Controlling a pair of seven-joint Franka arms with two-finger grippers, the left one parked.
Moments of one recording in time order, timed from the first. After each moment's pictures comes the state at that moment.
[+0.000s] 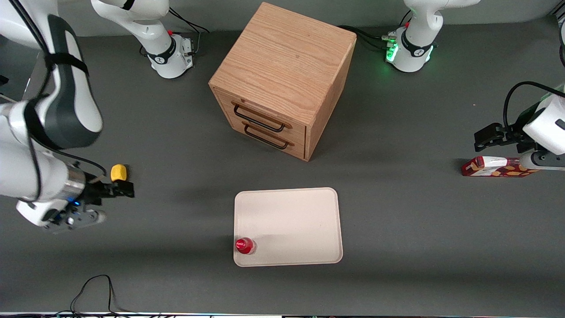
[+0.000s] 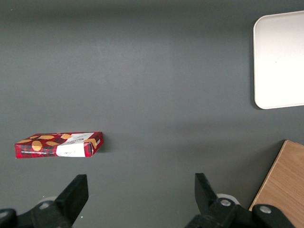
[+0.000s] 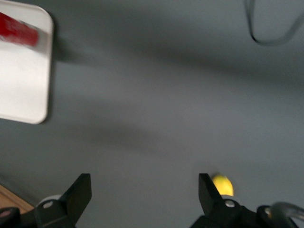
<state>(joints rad) -0.05 0.38 0.13 -1.43 -0.04 1.76 -0.08</state>
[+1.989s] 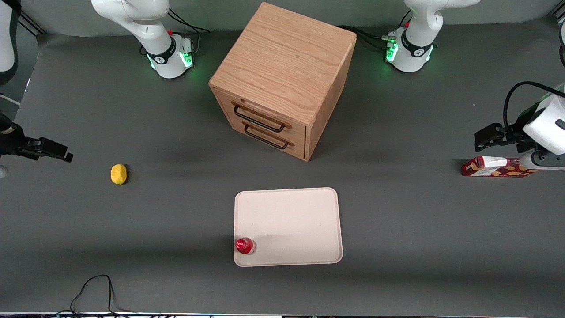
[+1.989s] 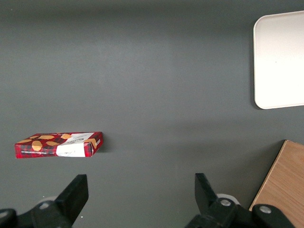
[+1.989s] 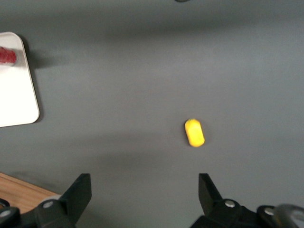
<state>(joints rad) -0.06 0.12 -0.01 -1.55 0.02 1.64 0.05</state>
